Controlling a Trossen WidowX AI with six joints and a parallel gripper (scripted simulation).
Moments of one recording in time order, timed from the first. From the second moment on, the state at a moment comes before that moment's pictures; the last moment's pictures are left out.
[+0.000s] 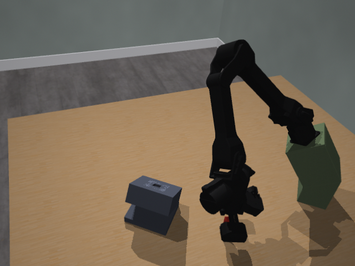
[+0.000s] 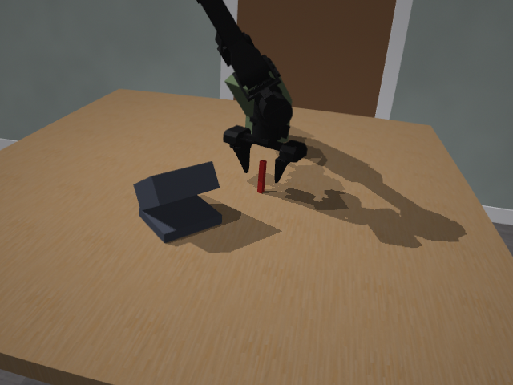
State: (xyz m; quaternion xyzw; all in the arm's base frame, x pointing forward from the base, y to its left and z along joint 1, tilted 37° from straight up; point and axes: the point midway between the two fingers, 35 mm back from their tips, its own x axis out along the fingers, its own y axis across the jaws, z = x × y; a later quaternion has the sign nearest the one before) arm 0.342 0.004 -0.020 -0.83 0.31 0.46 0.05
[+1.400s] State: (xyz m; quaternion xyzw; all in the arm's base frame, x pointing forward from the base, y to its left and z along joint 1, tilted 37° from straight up) arm 0.310 0.045 0.035 -0.83 0.30 0.47 0.05
